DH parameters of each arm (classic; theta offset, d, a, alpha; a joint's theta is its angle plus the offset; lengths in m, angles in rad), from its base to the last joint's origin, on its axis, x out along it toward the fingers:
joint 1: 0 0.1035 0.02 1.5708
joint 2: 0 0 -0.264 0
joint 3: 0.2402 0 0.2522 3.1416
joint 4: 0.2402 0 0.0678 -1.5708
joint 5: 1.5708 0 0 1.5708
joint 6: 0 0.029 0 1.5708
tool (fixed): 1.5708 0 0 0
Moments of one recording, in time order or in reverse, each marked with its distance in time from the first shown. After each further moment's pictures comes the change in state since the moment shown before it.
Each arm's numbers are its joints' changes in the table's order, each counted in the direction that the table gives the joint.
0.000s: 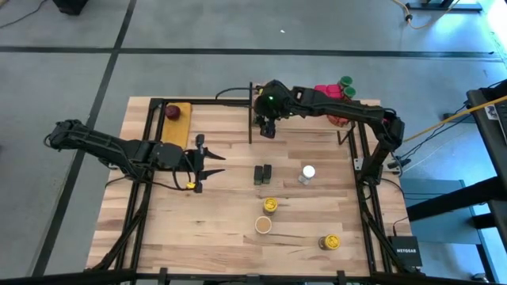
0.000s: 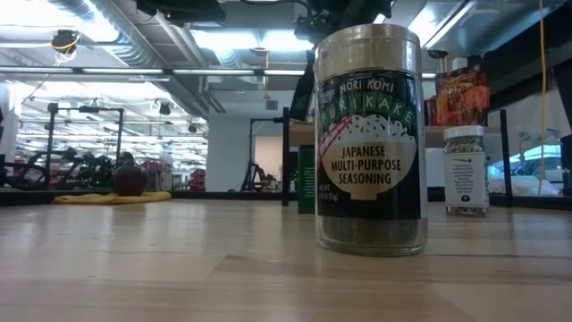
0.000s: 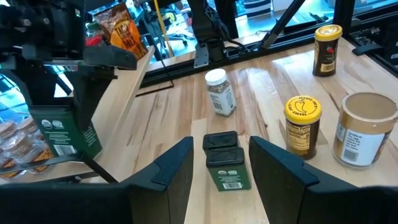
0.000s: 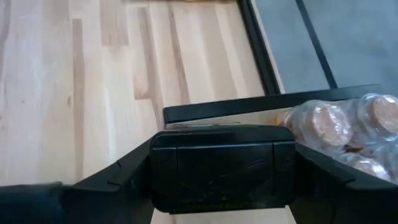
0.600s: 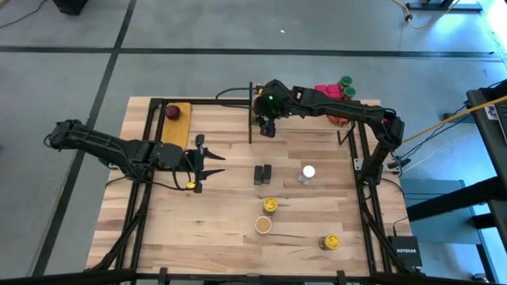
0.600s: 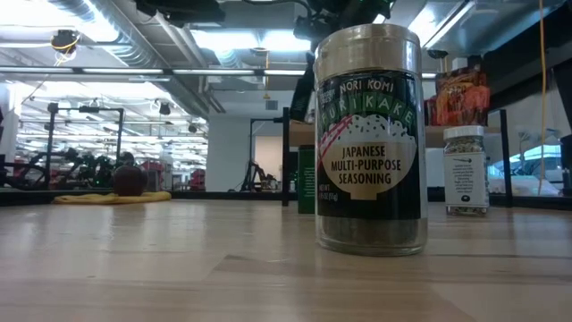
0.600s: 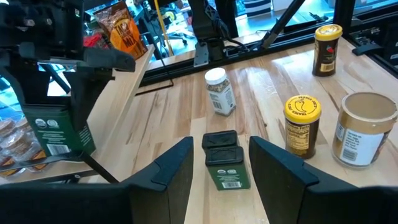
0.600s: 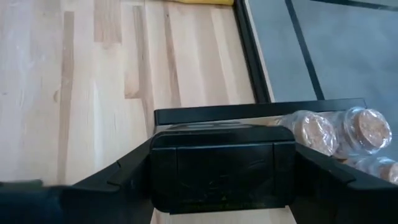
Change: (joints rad) left arm 0.000 0.000 0.000 0.005 0.000 -0.007; right arm 0.000 -0.002 -0.005 -0.026 0.026 -0.071
